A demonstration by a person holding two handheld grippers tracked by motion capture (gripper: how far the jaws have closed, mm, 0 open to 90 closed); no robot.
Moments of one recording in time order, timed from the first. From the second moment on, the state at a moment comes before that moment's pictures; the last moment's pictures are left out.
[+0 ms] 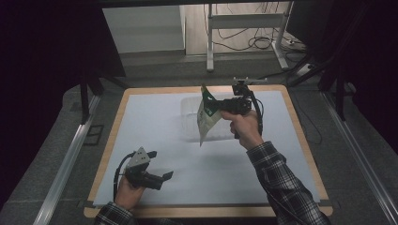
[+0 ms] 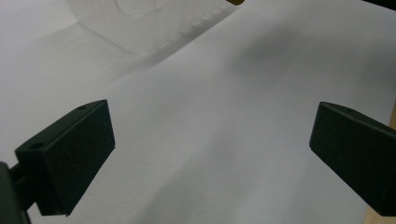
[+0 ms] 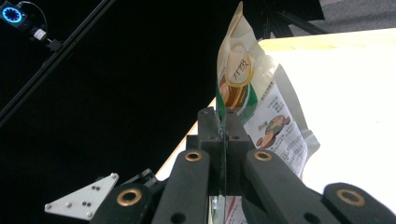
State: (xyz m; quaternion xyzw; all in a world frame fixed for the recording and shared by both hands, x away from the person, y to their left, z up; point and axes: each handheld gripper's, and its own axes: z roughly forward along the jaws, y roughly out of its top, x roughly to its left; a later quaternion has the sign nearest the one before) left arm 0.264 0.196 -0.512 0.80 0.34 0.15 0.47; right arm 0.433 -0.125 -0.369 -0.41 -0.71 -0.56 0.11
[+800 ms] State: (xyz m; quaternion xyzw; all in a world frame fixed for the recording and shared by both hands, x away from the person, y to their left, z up) left arm 0.265 0.194 -0.513 0.80 0.34 0.15 0.47; right arm 0.474 -0.103 -0.379 -0.44 -0.72 -0.53 0.09
